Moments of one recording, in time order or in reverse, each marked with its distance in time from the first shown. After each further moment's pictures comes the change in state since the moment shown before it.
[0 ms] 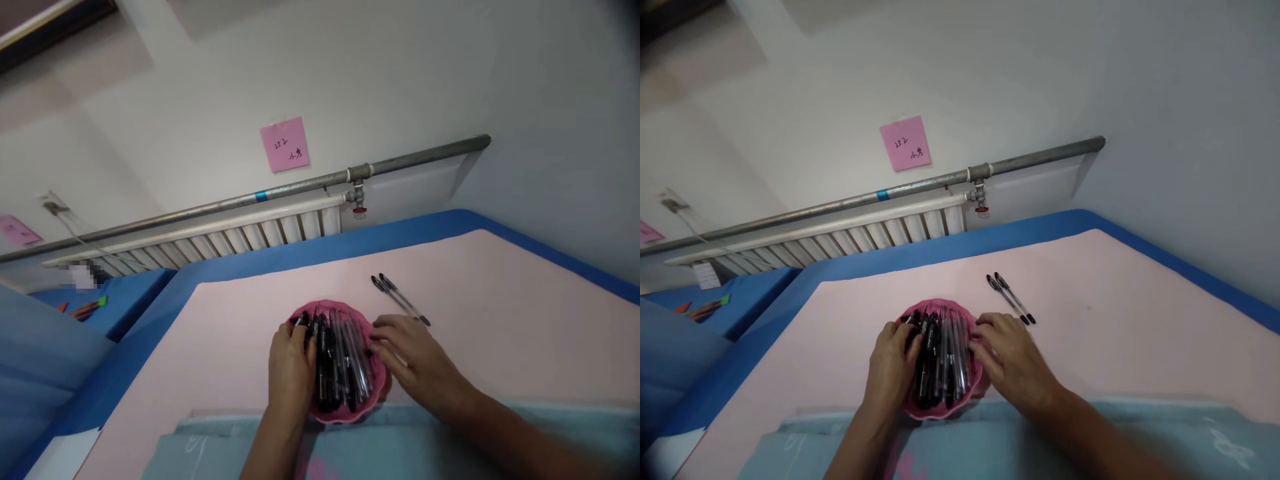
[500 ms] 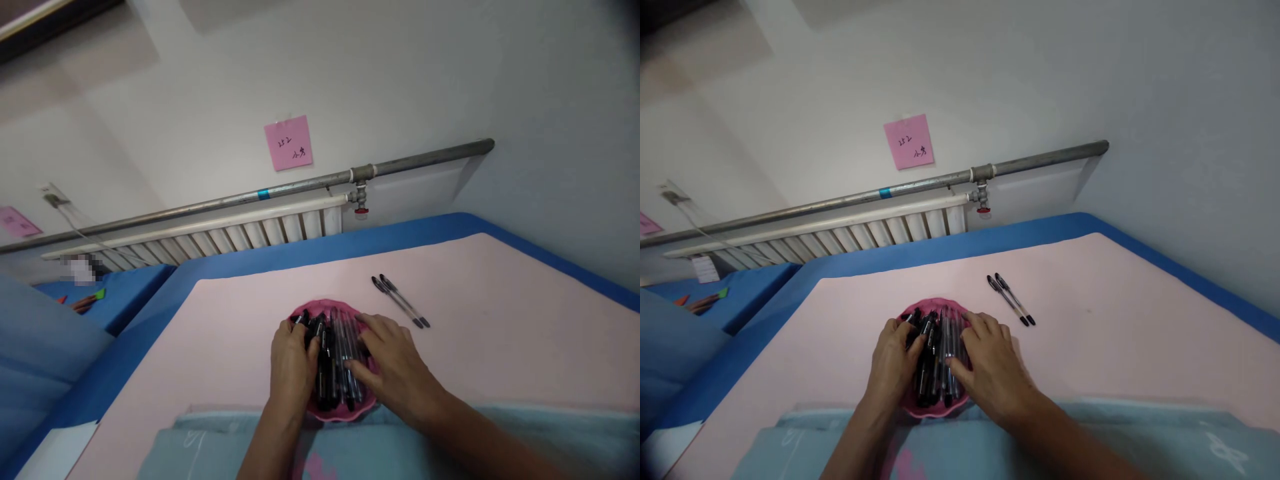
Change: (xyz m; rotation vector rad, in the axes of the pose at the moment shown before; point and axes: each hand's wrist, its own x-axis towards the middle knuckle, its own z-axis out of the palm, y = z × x) left_hand 0.004 0.001 0.002 -0.091 -0.035 -0.027; right_hand 0.006 -0.025 0.018 -0.157 -0.158 0.155
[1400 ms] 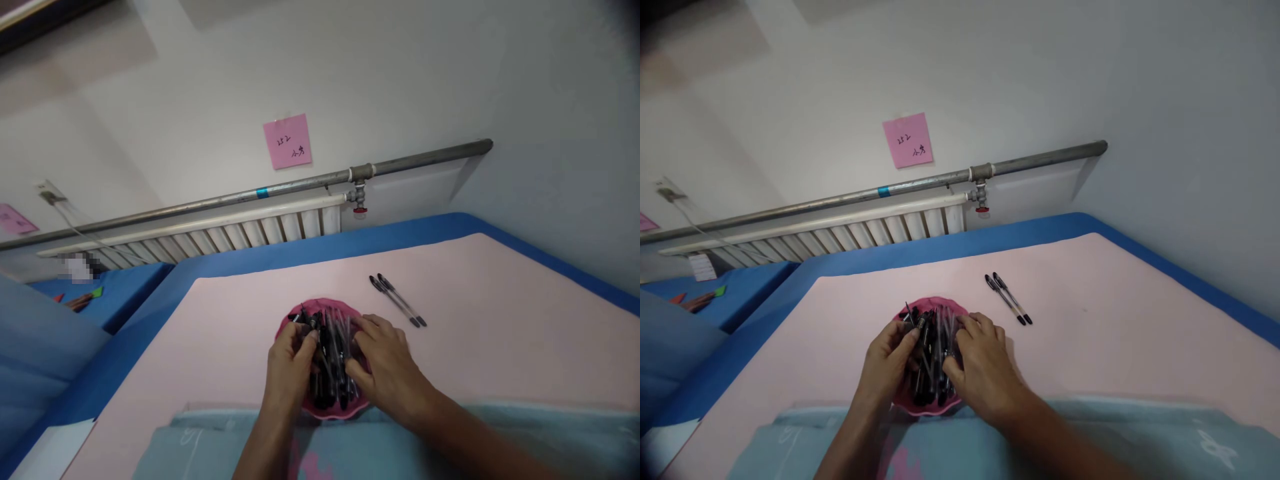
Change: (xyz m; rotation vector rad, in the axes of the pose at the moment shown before) left_hand -0.009 0.004 -0.004 -0.928 -0.133 -0.252; right_hand -0.002 -0.007 0.005 -0.004 -0.012 0.036
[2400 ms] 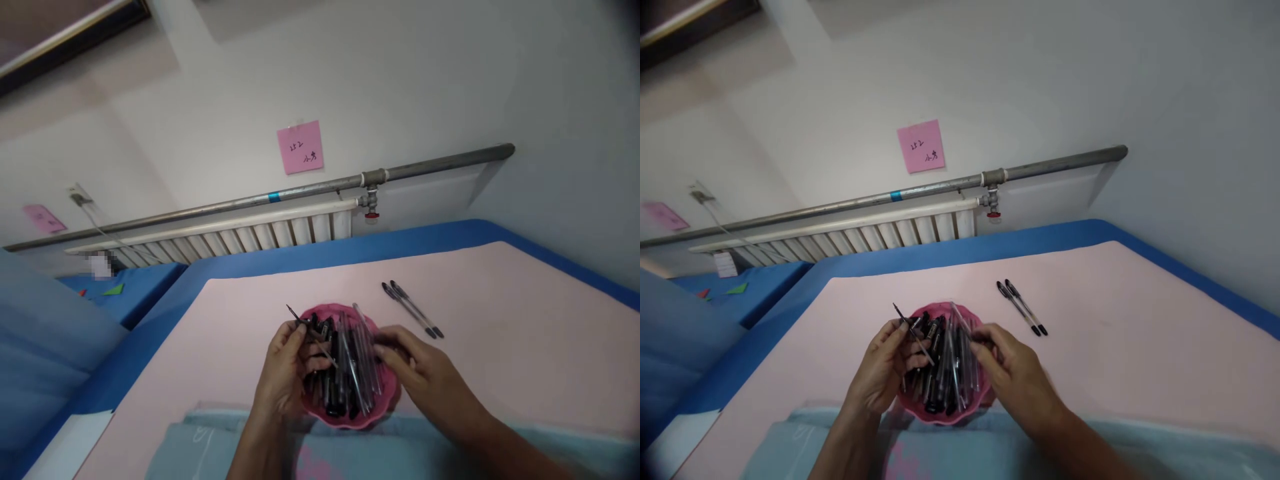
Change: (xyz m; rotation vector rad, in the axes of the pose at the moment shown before) left_hand 0.001 0.017 -0.014 -0.592 -0.015 -0.172; right_hand 0.001 0.008 -0.027 0.535 -0.044 0.205
